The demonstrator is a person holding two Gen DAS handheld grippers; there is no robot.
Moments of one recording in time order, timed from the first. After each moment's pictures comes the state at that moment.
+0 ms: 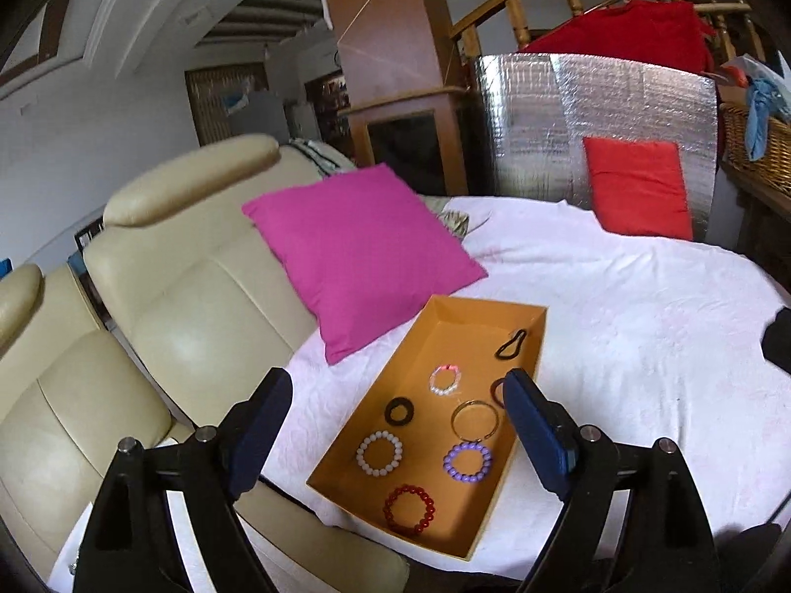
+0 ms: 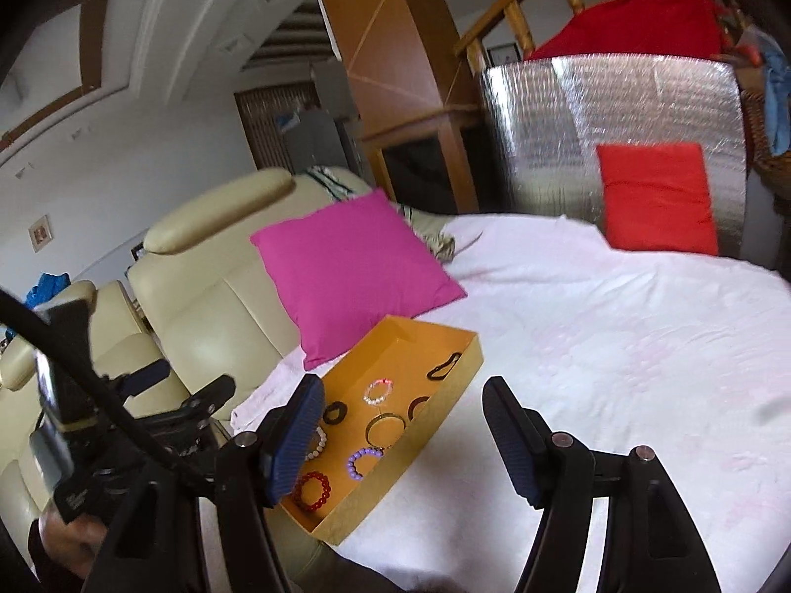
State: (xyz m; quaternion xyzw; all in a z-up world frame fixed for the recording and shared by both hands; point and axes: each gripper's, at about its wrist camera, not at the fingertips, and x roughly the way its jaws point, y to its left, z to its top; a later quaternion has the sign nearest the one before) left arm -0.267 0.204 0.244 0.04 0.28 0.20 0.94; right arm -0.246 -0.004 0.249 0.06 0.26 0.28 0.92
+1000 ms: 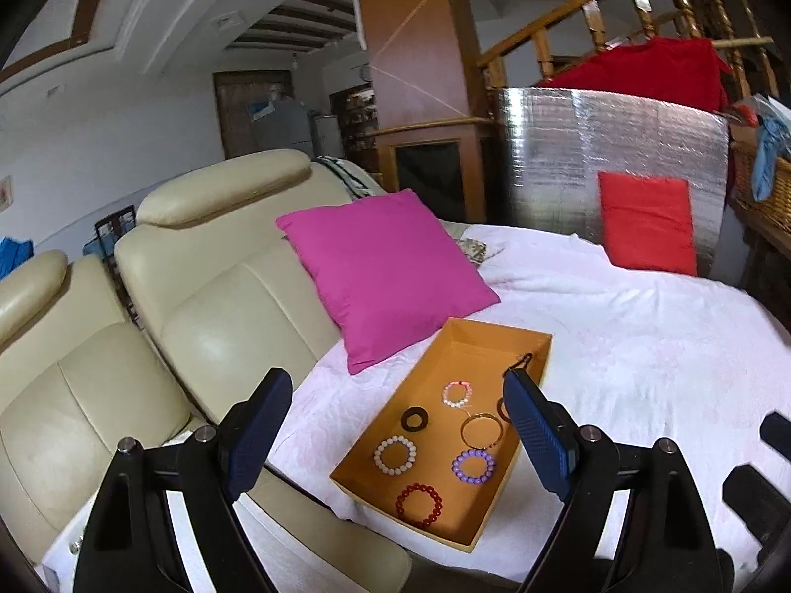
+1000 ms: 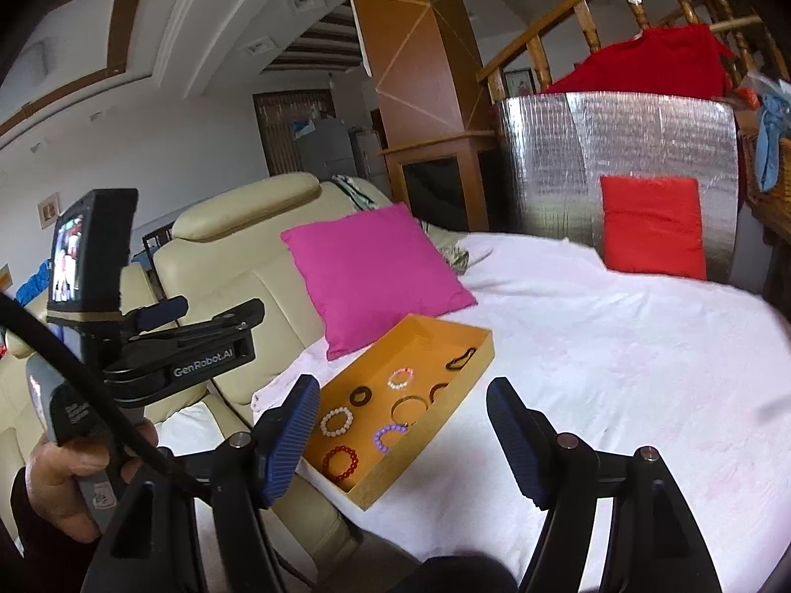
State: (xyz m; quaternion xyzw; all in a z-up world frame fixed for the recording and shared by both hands) left arm -0.311 0.207 0.272 0.01 0.25 0.22 0.94; right arm -0.325 0.012 0.256 0.04 0.24 0.28 0.93
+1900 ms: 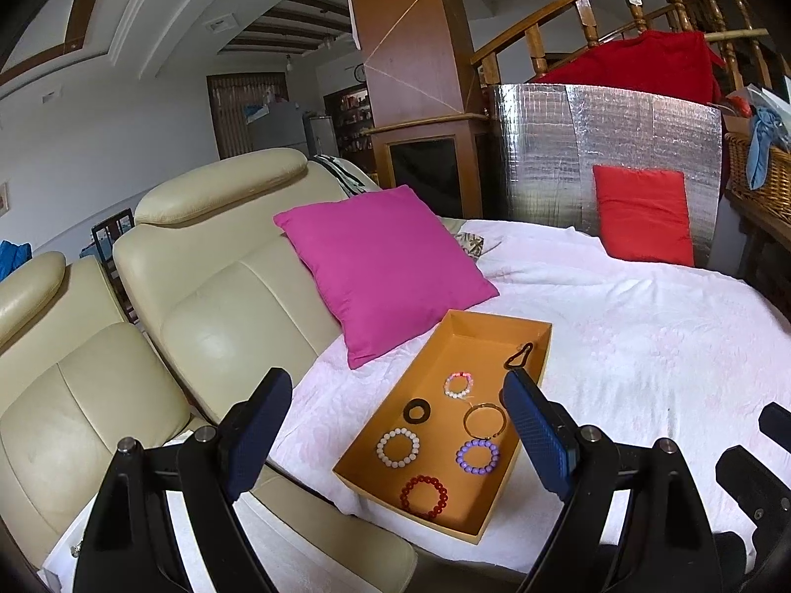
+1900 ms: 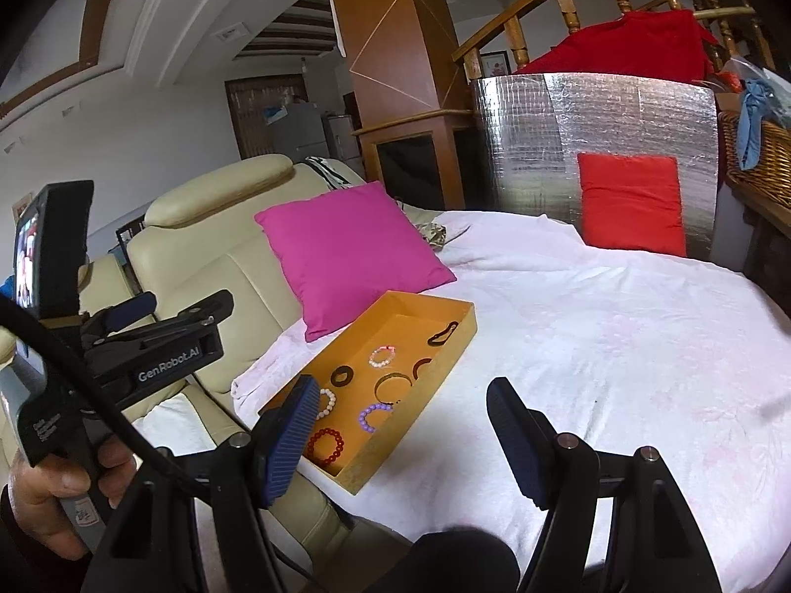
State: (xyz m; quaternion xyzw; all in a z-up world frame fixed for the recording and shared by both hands) left arm -0.320 0.205 0.263 0.02 0.25 0.22 0.94; right arm -0.328 0.020 0.245 0.03 0.26 0.24 0.93
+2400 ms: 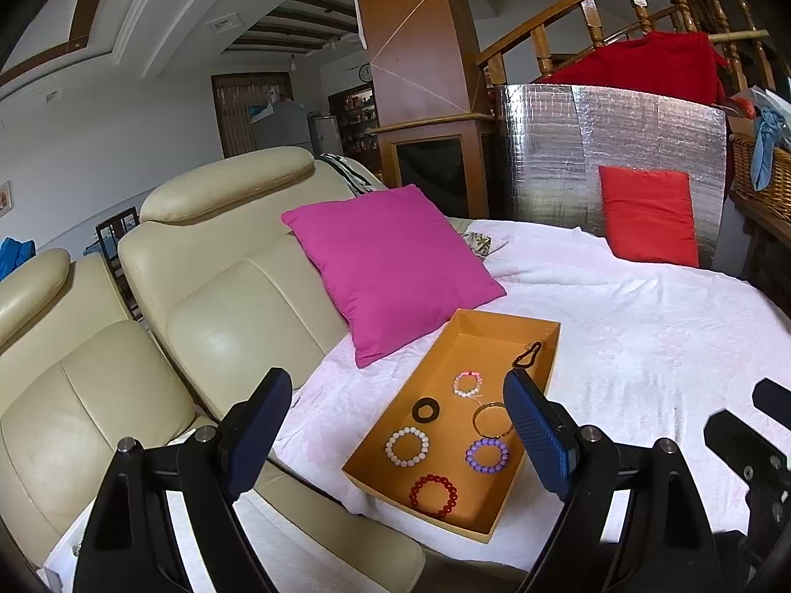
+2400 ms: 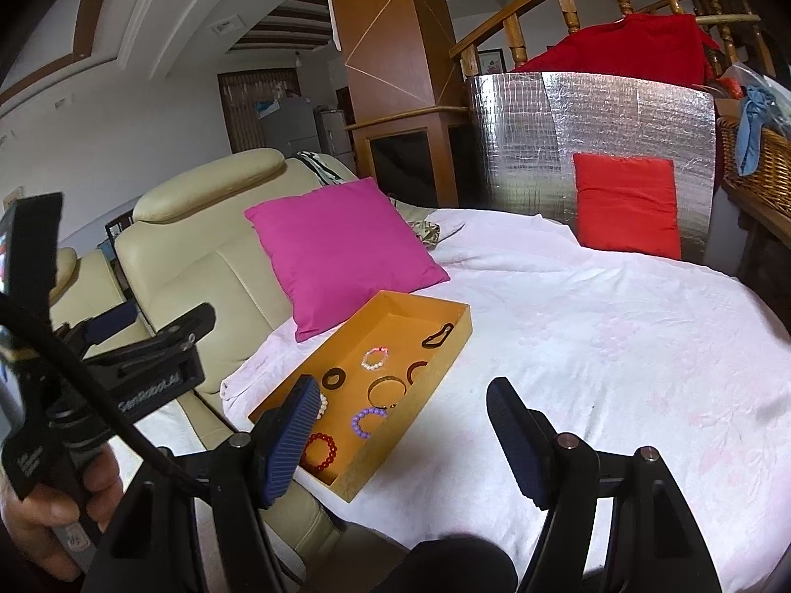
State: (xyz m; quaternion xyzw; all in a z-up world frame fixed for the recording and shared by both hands) left arm -0.322 0.215 0.261 0.02 0.25 0.23 0.94; right arm -0.312 0.038 0.247 0.02 0.27 0.23 0.94
